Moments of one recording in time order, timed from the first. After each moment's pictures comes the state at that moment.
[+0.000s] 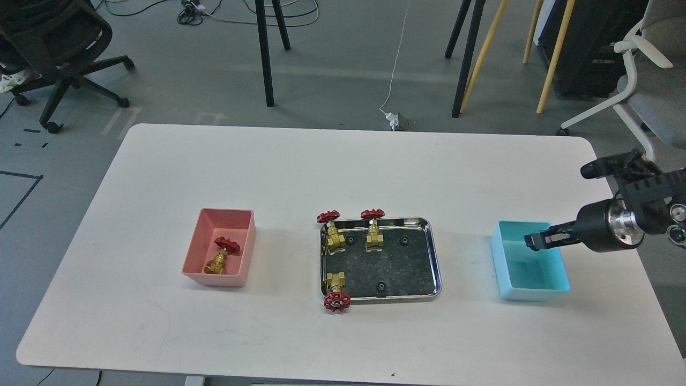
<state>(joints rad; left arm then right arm) -1.25 0.88 -0.75 -0.76 0.51 -0.49 -0.25 1.10 -0.88 -0.17 1.20 -1.42 0.49 0.24</state>
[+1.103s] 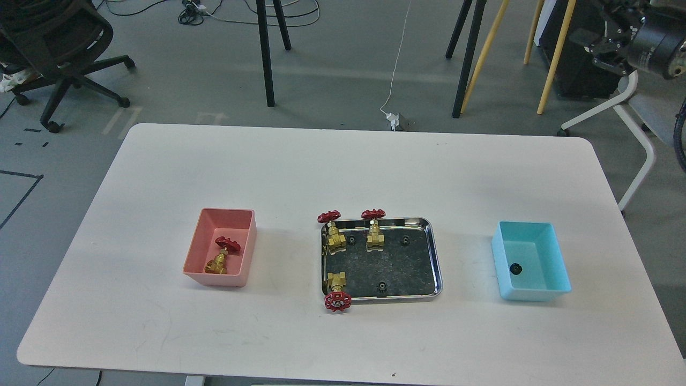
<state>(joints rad) -1.25 0.71 -0.72 -0.77 0.60 -0.49 -0.06 1.12 -0.74 0.56 0.81 -0.56 0.43 0.08</state>
